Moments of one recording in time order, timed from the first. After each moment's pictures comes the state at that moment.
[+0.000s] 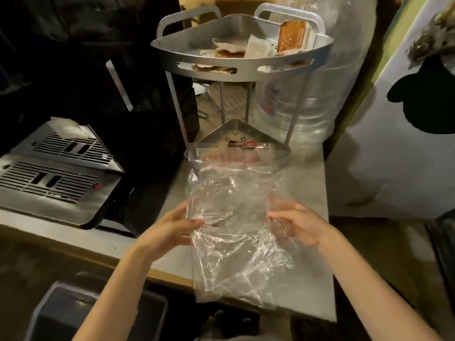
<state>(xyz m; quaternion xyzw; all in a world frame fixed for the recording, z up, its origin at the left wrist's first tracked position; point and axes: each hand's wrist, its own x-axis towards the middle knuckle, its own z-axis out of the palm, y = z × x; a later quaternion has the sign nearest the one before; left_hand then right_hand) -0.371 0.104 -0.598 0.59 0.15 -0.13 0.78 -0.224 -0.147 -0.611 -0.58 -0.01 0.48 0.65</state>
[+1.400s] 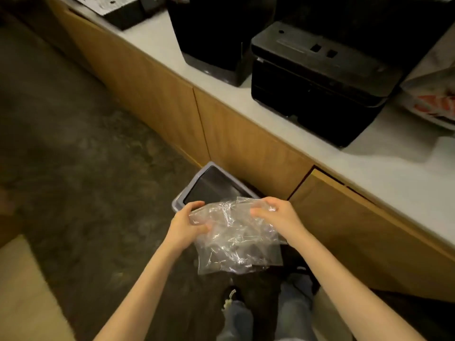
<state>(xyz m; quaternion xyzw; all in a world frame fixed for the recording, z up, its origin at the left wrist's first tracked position) -0.770 0.241 -0.704 0.65 0.51 0.06 0.55 -0.576 0.119 -0.699 -0.76 -0.22 0.45 0.41</state>
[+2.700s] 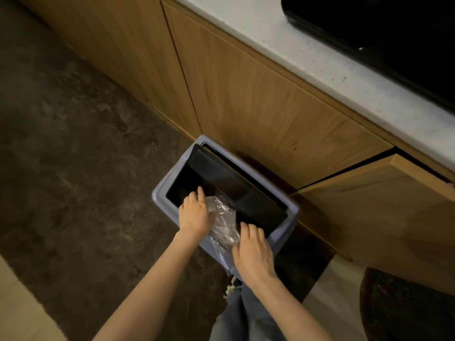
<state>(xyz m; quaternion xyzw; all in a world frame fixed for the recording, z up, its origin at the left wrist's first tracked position) -0.703 0.312 -0.906 0.83 0.48 -0.21 0.22 -0.650 0.165 -0.885 -0.87 -0.37 0.31 0.07</state>
